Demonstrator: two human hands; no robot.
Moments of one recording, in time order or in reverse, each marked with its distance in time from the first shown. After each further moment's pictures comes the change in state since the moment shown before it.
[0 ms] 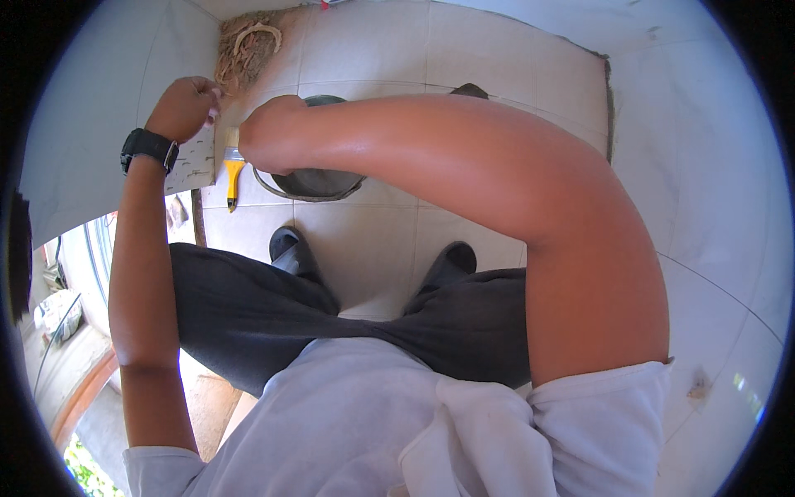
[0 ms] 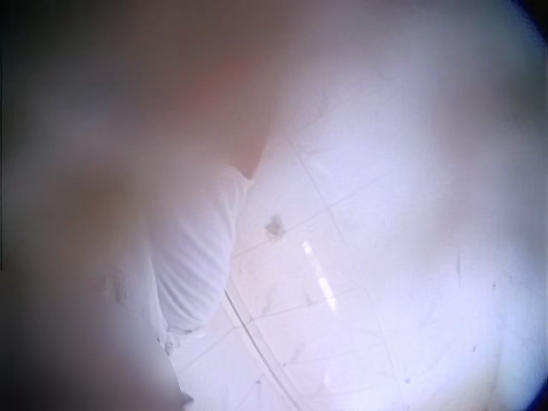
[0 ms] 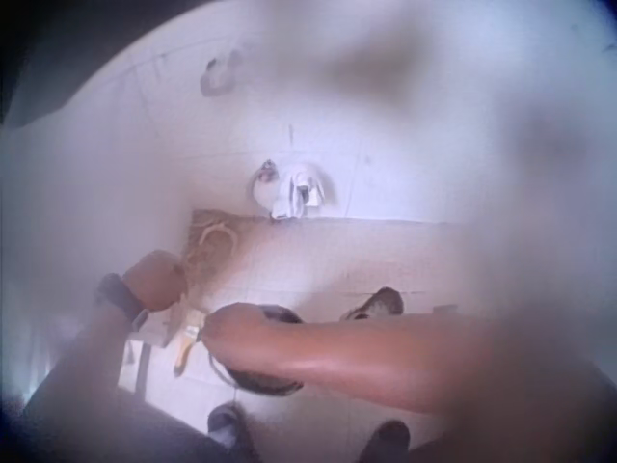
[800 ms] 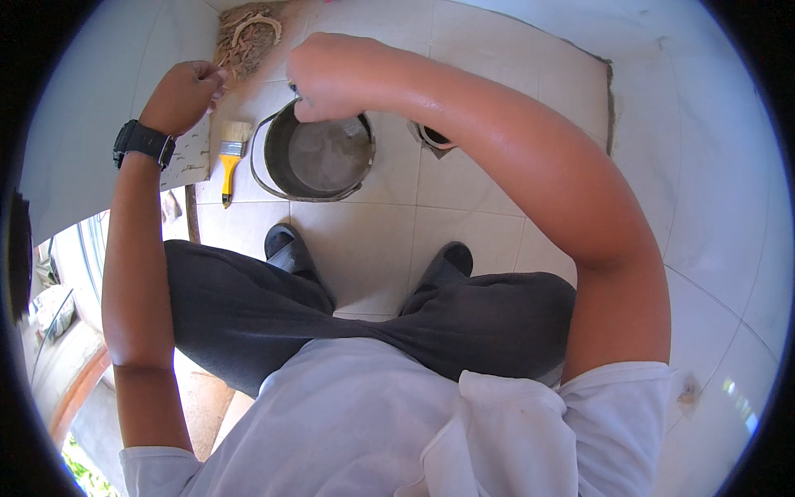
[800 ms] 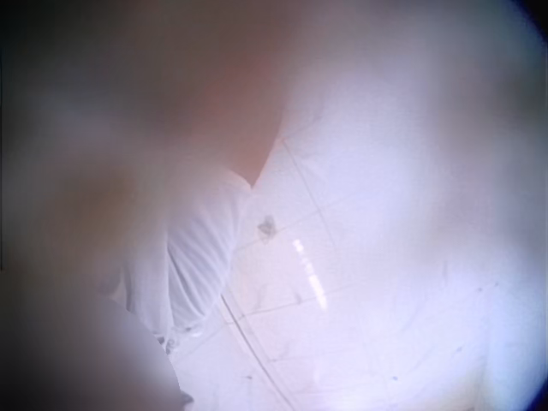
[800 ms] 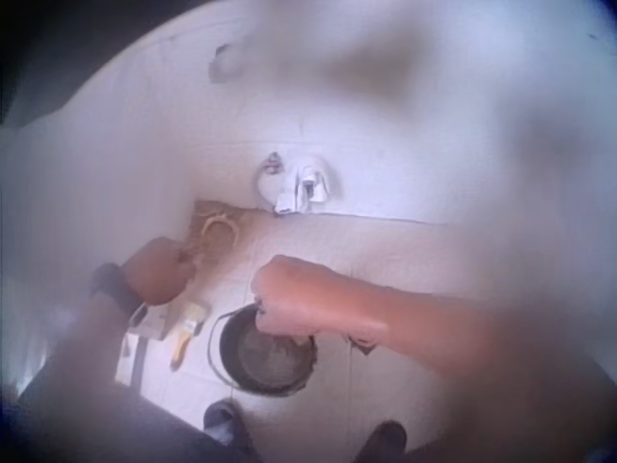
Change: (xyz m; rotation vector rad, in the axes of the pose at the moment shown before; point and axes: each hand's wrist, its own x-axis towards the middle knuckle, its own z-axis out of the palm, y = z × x) left_hand 0.003 0.006 0.003 0.055 0.116 0.125; right_hand -0.051 0.060 -0.032 0.187 0.180 0.183
